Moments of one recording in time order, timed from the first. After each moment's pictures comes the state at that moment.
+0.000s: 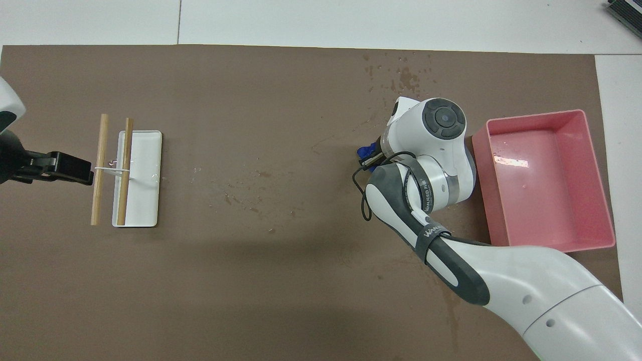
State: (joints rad) left arm 0.01 -0.05 -0.10 -1.62 -0.01 1.52 0.00; right arm 0.25 0.49 0.12 -1.74 0.14 2.24 -0.19
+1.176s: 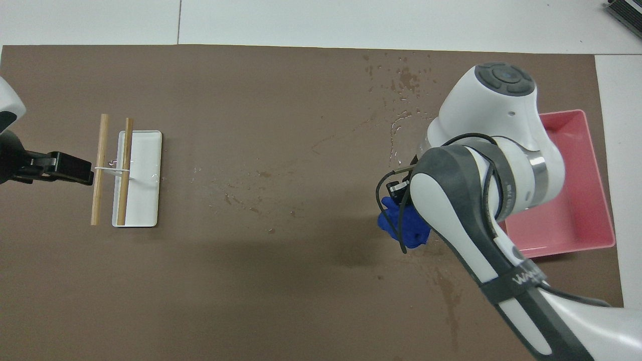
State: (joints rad) left arm 0.01 -0.05 -0.10 -1.62 -0.01 1.52 0.00; right arm 0.17 0.17 0.11 -1.62 0.03 1.52 -0.12
